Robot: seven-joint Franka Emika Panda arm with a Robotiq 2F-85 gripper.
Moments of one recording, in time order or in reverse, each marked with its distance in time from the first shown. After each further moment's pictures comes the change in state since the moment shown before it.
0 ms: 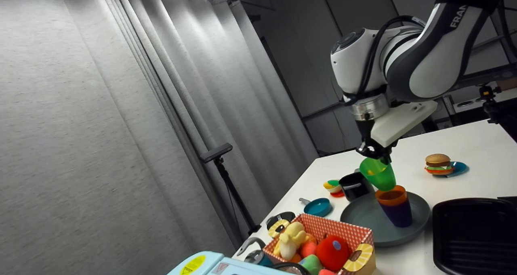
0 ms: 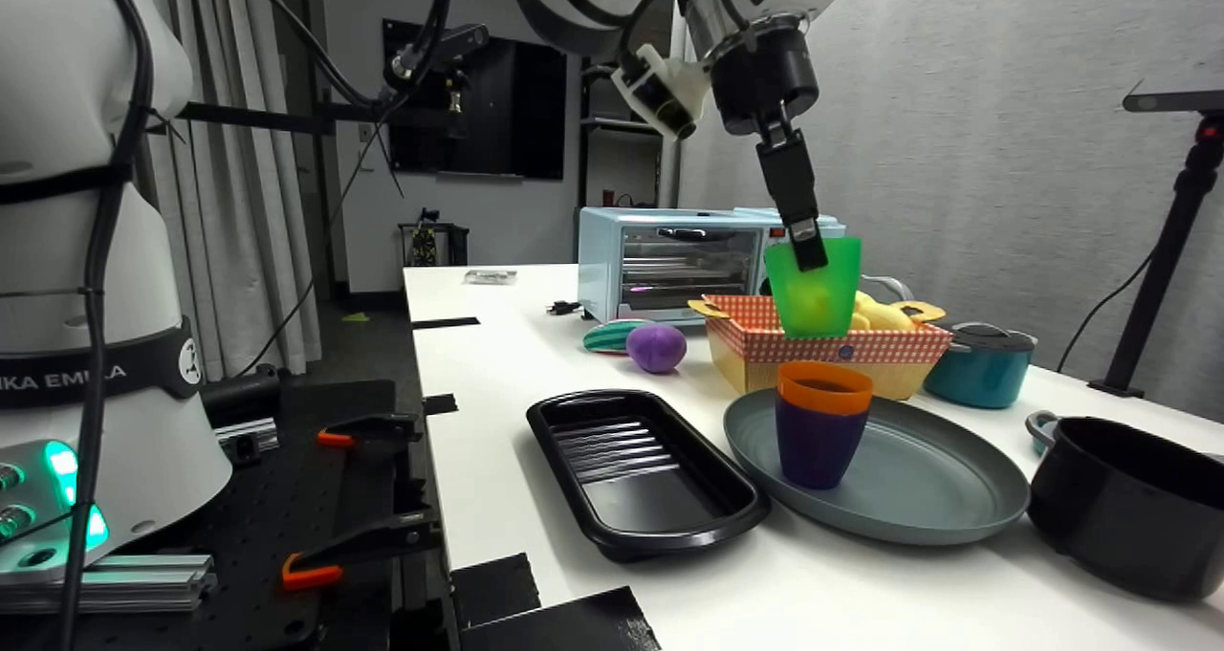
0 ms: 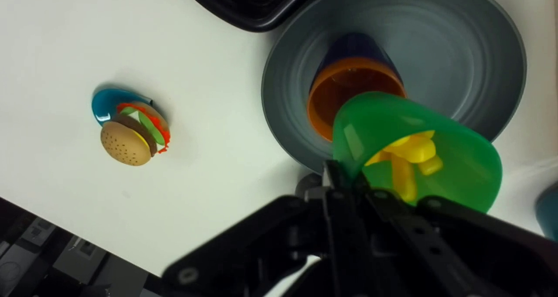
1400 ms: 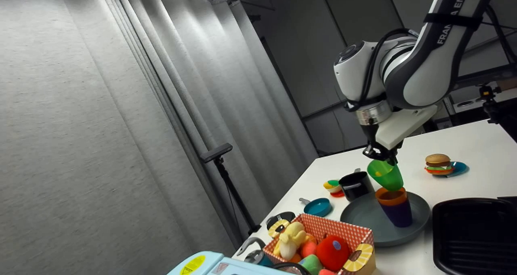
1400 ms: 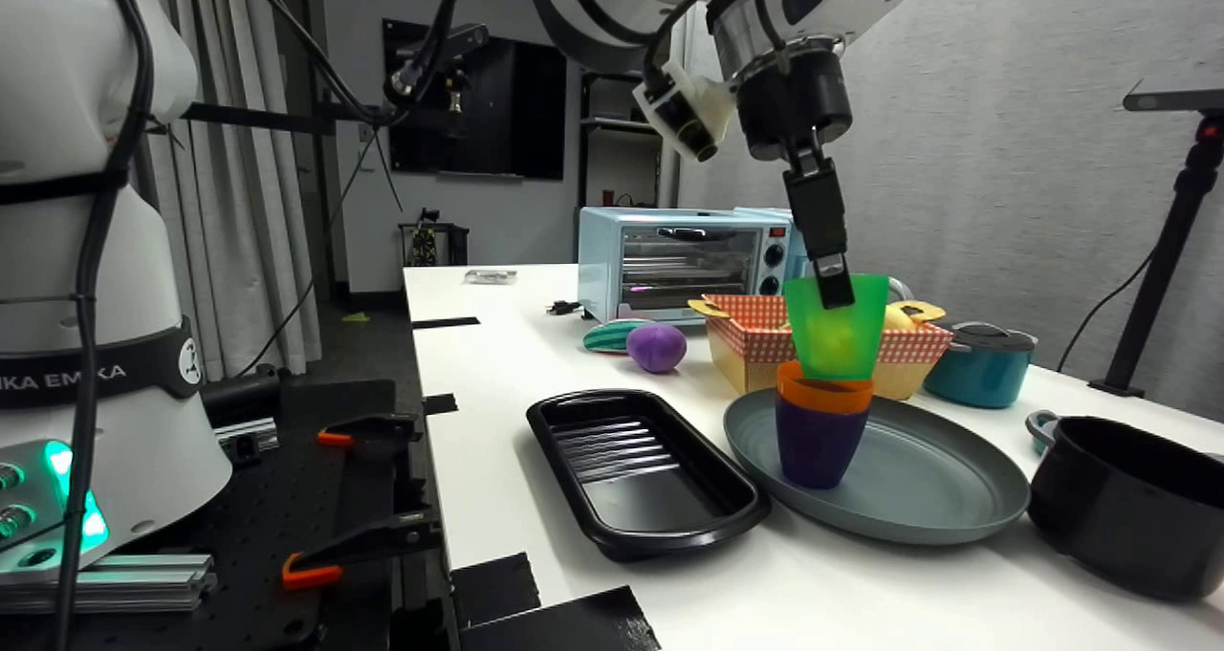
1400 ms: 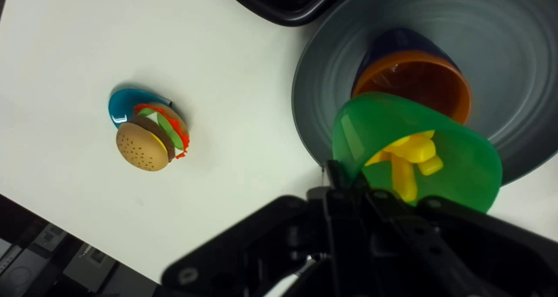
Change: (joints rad) arm -0.041 0.077 -0.023 0.040 0.001 0.002 -0.057
